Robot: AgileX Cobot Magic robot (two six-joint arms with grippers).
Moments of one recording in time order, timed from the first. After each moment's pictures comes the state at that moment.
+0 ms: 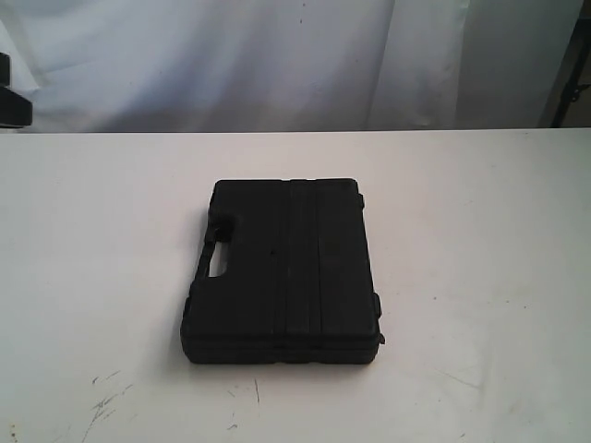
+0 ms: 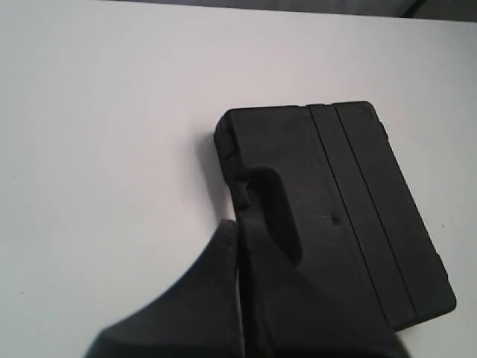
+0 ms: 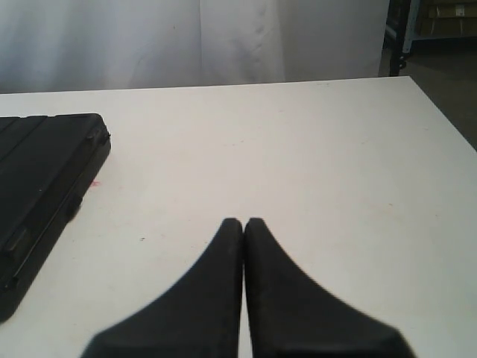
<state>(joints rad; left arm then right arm) 0.01 1.32 -1.15 -0.58 0.86 0.41 0.00 0.00 0.00 0.00 0.35 0.04</state>
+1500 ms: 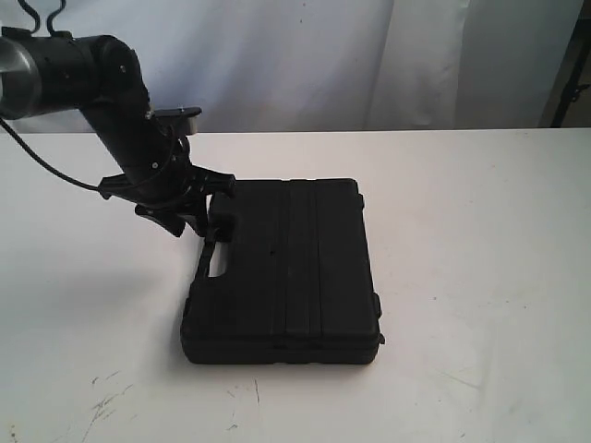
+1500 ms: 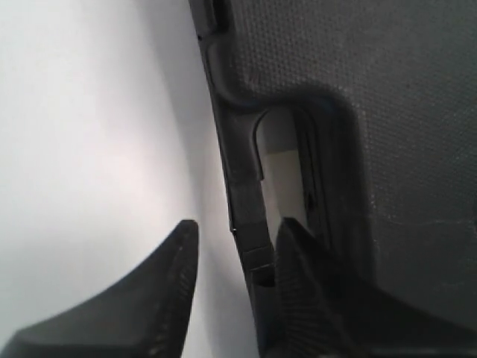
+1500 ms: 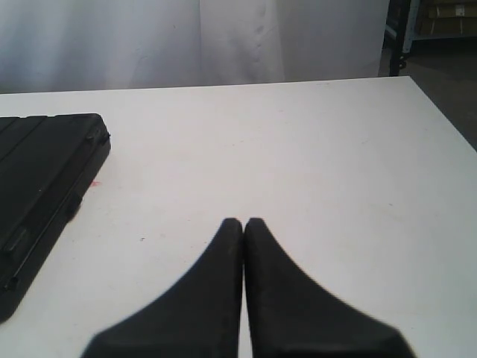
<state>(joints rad) -0.34 2.12 -1.61 -0.20 1.03 -0.05 0.00 0.00 0.00 0.00 0.35 0.04</state>
